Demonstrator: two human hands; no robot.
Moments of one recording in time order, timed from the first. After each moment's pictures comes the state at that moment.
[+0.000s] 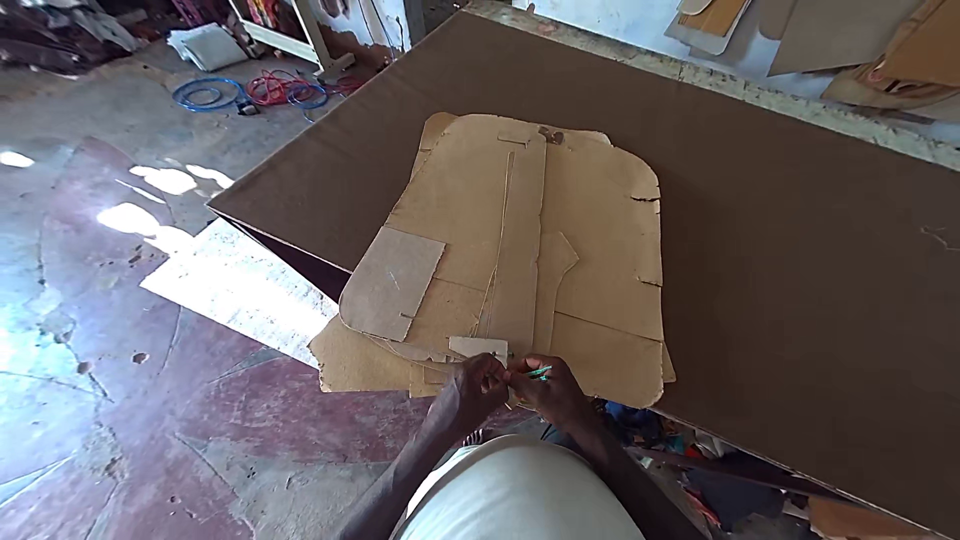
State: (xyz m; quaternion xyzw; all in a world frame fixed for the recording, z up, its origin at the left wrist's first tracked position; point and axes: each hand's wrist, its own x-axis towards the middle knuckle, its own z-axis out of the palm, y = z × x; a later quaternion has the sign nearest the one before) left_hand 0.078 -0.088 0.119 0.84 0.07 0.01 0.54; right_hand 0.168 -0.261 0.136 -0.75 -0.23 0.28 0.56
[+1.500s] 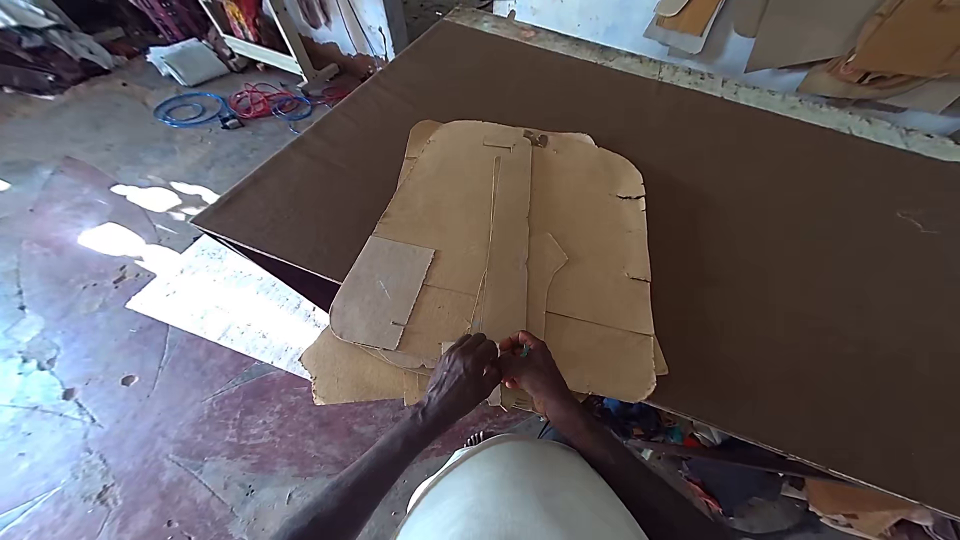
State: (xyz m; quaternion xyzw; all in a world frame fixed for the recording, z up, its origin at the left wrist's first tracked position) left_hand 0.111 -0.075 0.119 0.95 -0.06 0.13 0.29; right_hand 0.172 -0.235 0.140 -0.73 -0.05 0.33 0.59
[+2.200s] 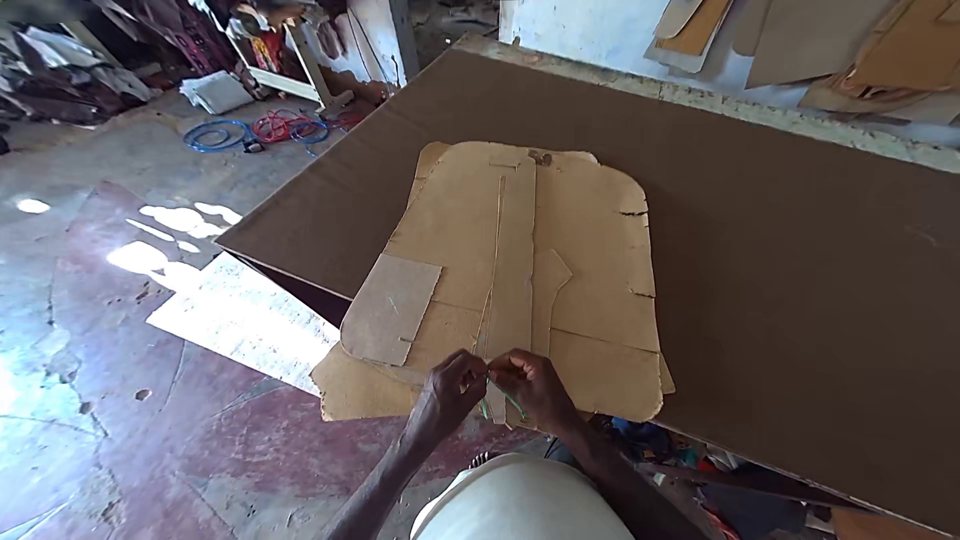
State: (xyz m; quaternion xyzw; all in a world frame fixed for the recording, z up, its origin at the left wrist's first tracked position) left_hand 0.095 -0.052 0.120 0.87 -0.01 0.16 0.47; right_hand 0.189 -0.233 0.137 -0.74 -0.31 0.19 0.57
